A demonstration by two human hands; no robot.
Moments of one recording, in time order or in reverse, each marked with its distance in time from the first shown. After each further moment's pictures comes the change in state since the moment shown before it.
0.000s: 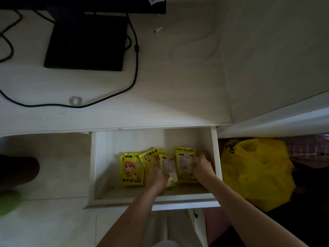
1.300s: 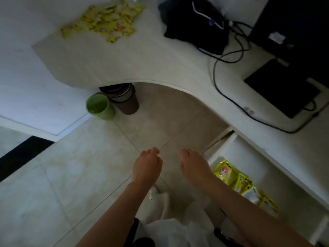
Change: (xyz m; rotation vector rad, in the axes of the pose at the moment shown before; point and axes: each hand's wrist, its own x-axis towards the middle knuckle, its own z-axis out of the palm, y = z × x) left_hand -0.221 -0.263 -0.191 -0.092 0.959 -0.071; right_hand -0.252 -0.176 0.236 -1.132 -0.077 -1.314
